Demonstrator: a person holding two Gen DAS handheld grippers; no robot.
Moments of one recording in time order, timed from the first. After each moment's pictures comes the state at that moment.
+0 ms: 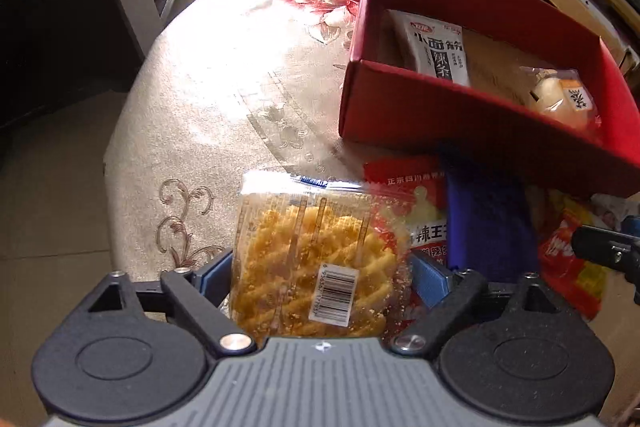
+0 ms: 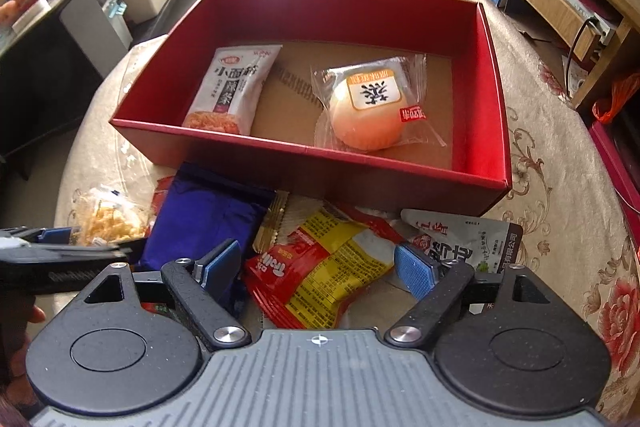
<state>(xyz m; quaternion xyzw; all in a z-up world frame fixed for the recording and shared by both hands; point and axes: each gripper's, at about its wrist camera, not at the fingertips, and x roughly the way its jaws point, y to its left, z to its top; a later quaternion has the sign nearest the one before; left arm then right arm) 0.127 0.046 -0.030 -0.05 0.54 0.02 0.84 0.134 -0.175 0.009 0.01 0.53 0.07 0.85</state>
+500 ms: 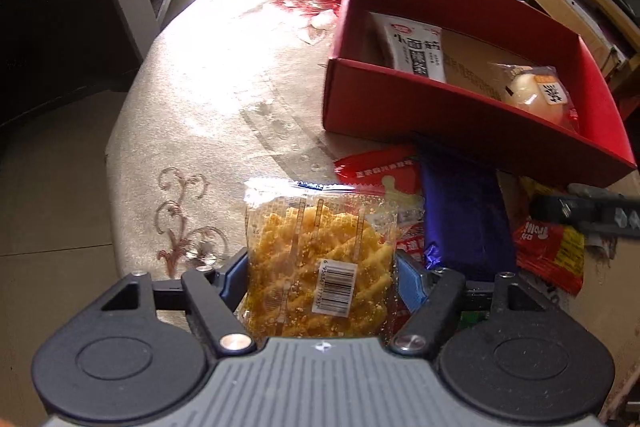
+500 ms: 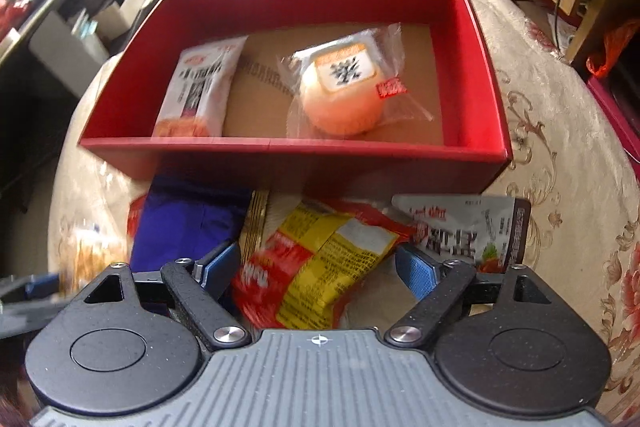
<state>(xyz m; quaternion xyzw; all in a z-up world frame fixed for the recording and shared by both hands) 0.113 0.040 -0.018 -0.06 0.54 0.00 0.84 0.146 -0.188 -0.009 0.07 0.54 0.04 0.84</state>
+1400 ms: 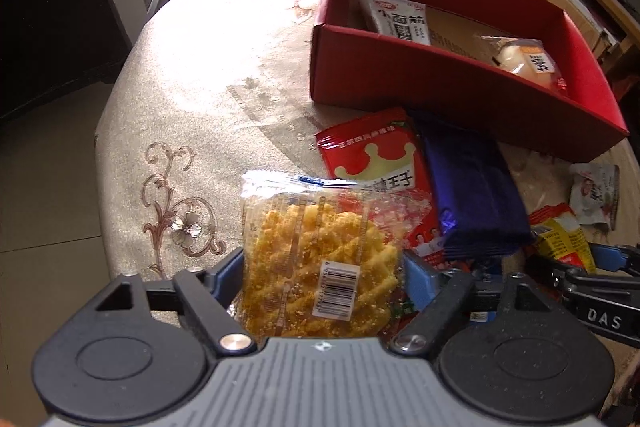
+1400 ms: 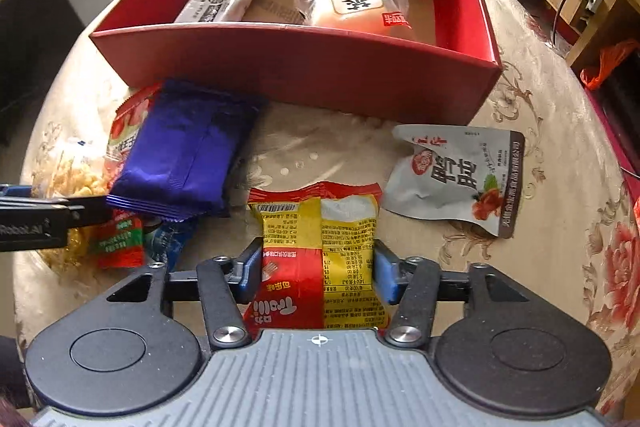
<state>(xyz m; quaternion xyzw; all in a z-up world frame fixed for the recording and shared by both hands) 0.100 0.035 -0.026 -0.05 0.54 0.00 0.84 0.098 -0.185 -0.030 -0.01 0.54 0.06 0.84</state>
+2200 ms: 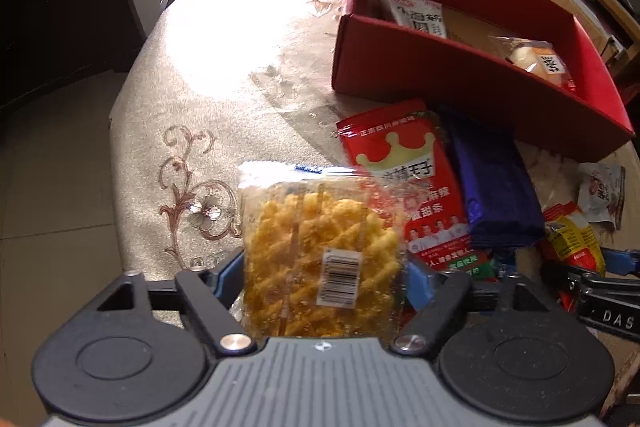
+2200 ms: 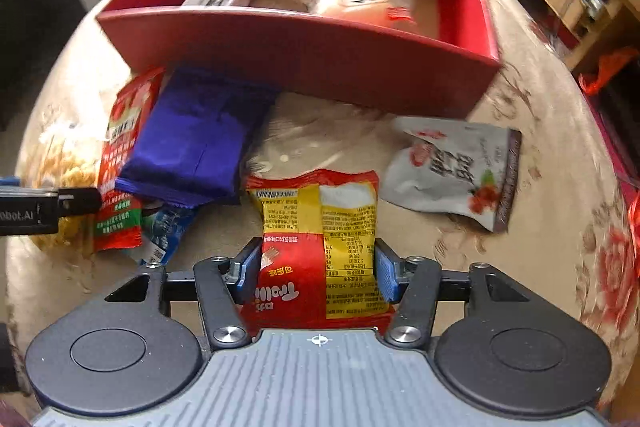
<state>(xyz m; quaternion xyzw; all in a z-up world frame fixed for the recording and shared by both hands) 0.090 0.043 -0.023 -0.06 0.54 0.00 0.84 0.089 -0.186 -0.027 -0.03 0.55 0.06 0.83</state>
